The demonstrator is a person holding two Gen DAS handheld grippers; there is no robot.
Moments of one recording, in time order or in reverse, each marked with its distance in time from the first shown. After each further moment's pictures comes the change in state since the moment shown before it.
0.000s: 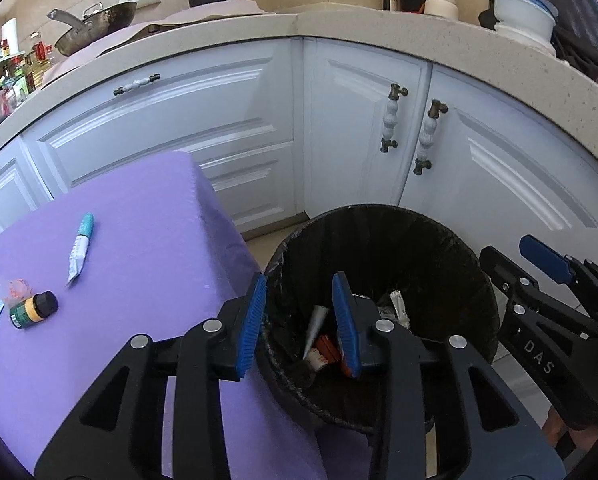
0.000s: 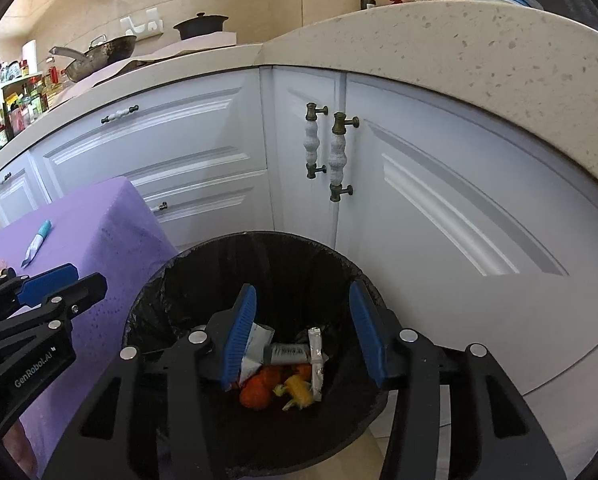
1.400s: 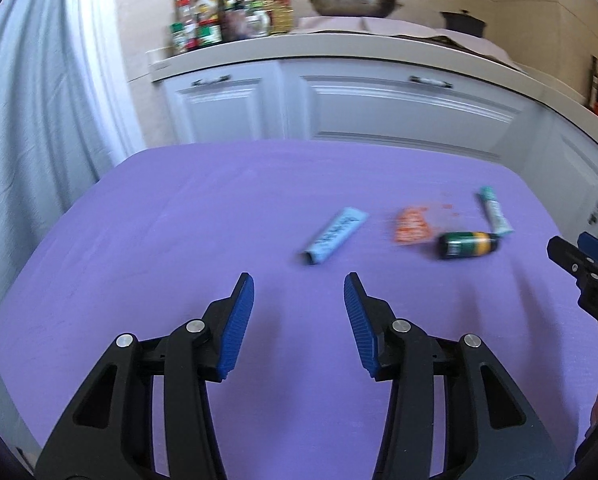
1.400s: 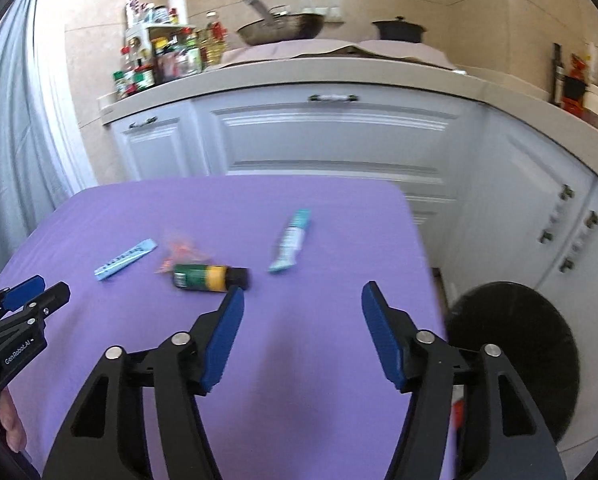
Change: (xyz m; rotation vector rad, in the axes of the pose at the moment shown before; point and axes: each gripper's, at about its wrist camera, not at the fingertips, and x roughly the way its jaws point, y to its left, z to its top) left arm -0.142 0.303 -0.112 -0.392 -0.018 0.478; right arm -0.034 0.272 0.000 -0.274 0.019 0.403
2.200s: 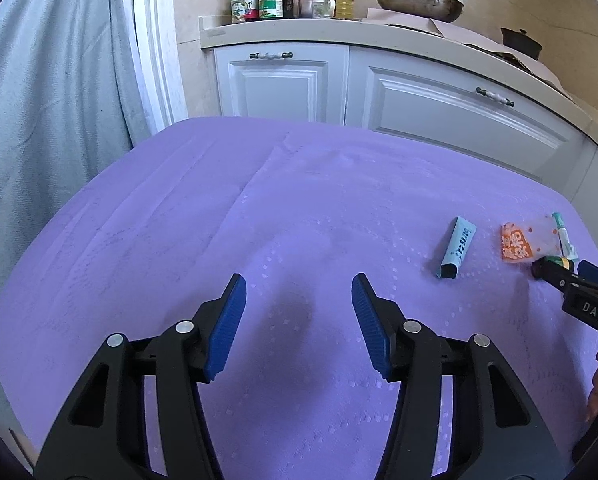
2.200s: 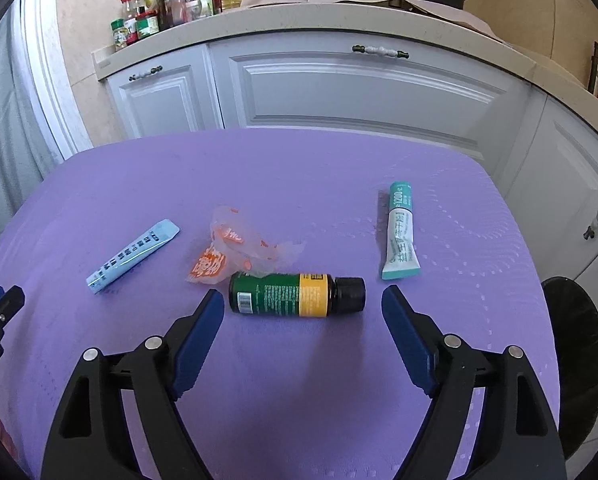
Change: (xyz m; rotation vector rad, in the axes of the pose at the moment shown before) left arm 0.036 0.086 0.001 -0.112 0.039 0.040; right arm 0.068 0.063 0.009 -0.028 0.161 -0.041
